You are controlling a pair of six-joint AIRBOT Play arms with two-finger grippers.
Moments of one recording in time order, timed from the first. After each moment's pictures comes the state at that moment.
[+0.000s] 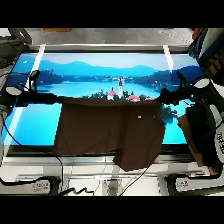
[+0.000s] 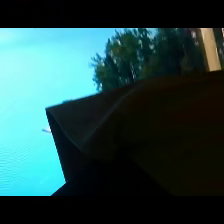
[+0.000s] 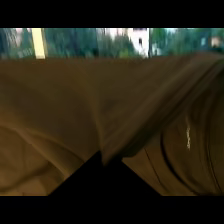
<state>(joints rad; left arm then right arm) 0.27 -1.48 1.19 0.93 -1.02 -0.80 -0.22 -1.53 1.30 -0.94 1.29 1.33</state>
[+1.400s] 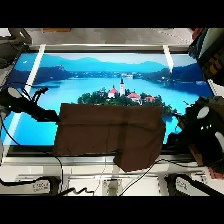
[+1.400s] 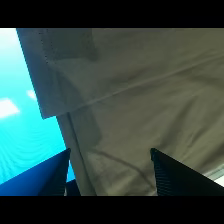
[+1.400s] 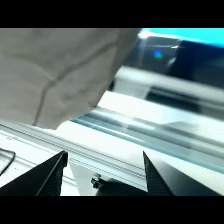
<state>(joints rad) 0.28 -1.47 1.19 1.18 -1.44 -0.99 -0.33 -1.20 0.68 -1.29 1.55 1.14</state>
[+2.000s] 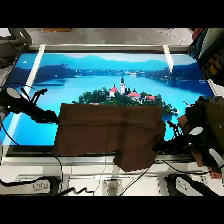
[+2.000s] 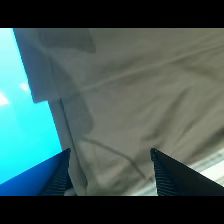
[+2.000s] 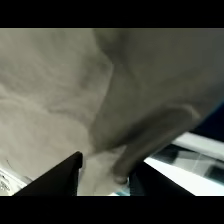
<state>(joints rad) 0.30 -1.46 1.18 1.18 -1.49 -1.03 -0.34 -1.15 0.41 -1.00 1.21 1.03</state>
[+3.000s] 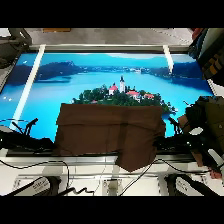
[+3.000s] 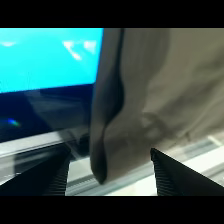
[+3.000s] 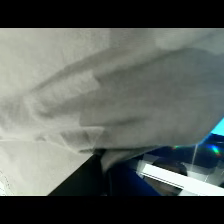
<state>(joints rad) 0.61 -1.26 0.62 1.16 -1.34 -0.87 -0.34 -1.15 0.41 -0.92 1.10 0.98</state>
